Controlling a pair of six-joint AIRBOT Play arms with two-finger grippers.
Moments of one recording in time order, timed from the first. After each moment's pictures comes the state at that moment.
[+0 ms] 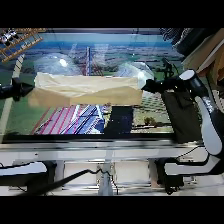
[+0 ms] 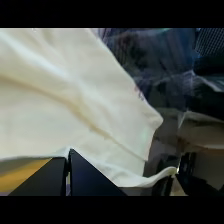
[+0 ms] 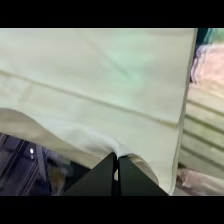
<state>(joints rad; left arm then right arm) 0.58 -1.50 1.14 0.51 -1.17 -1.14 -0.08 -1.52 1.21 -0.81 1.05 1.21</state>
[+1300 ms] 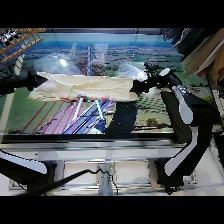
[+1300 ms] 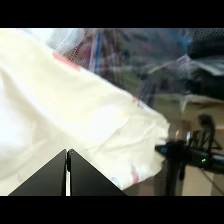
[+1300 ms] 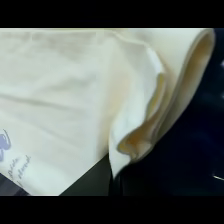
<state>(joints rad) 0.43 -1.80 1.41 0.56 -1.20 -1.09 -0.02 -1.92 1.51 -0.81 1.14 1.20</state>
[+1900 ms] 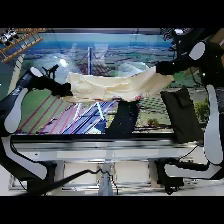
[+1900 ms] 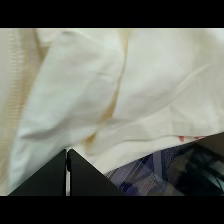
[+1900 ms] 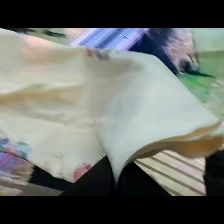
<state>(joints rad) 0.01 -1.81 1.41 0.98 -1.14 -1.29 0.07 -1.43 1.60 -1.38 1.24 1.45</state>
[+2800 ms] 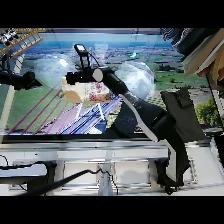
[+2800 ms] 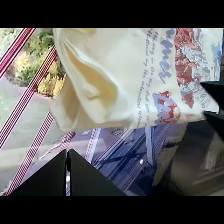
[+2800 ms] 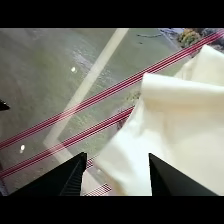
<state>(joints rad) 0.35 -1.49 1.41 0.99 -1.34 -1.27 0.68 -2.04 2.07 -0.99 0.75 1.53</state>
